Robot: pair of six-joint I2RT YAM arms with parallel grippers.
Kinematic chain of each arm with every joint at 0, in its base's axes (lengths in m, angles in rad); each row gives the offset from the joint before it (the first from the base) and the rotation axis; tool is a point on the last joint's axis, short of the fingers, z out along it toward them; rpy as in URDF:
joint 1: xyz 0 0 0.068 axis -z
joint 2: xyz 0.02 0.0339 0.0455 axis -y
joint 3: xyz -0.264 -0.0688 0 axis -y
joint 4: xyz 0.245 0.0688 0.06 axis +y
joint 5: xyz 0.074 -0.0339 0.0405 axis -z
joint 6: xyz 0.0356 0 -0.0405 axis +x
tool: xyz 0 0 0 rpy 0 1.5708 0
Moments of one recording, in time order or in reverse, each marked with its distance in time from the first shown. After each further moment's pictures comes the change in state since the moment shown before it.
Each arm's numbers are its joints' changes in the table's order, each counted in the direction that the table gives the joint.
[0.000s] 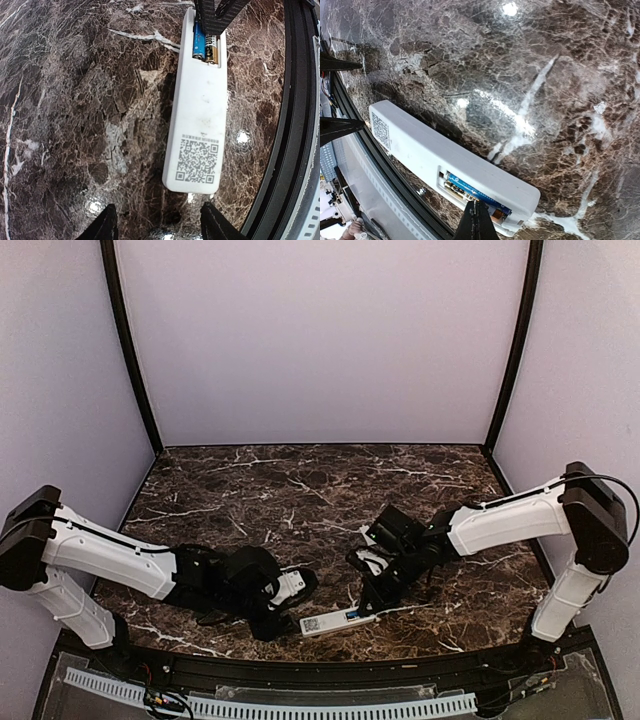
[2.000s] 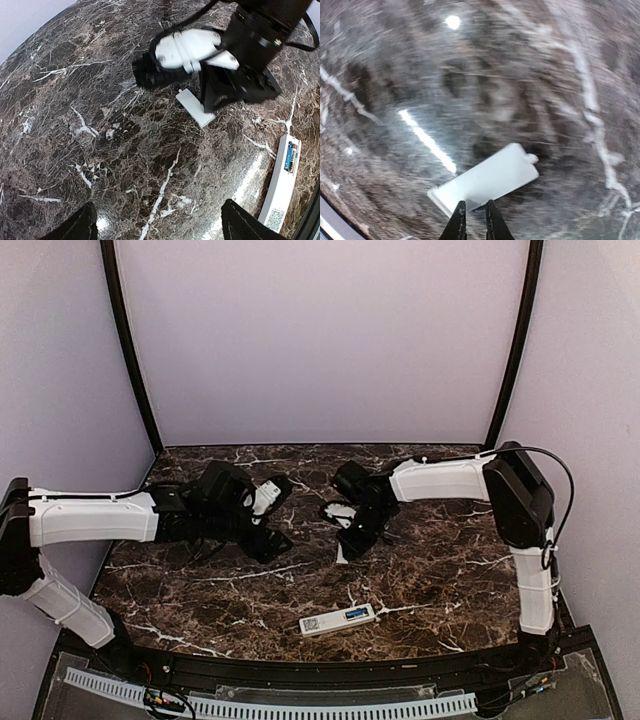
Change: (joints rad) left arm -0.349 0.069 0.220 0.088 -0.003 0.104; right arm 0.172 -0.452 0.657 0.332 0.282 -0.504
